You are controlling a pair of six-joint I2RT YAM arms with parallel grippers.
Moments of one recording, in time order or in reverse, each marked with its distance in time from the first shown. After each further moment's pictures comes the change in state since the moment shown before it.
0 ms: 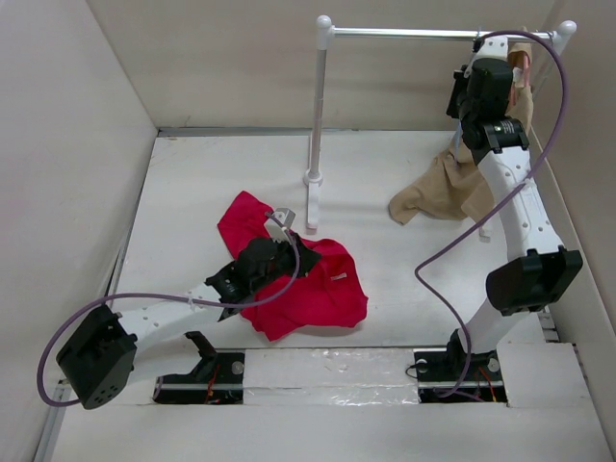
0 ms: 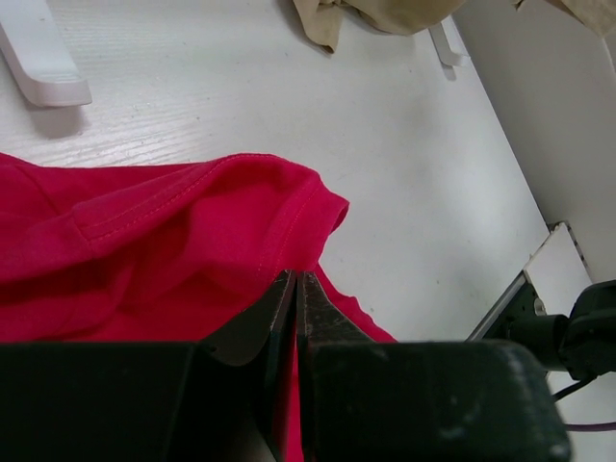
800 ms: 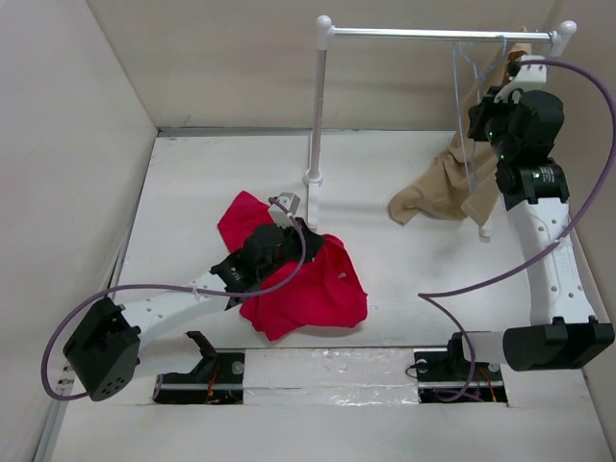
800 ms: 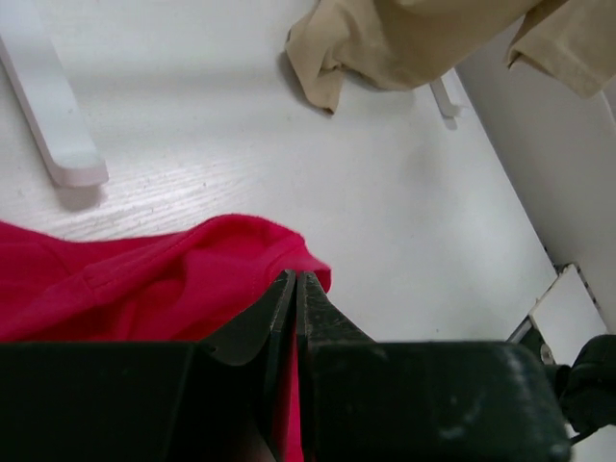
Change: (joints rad) left arm 0.000 0.050 0.114 -0.037 -0.062 0.036; right arm -0.096 -0.346 -0.268 0.080 -0.309 0.005
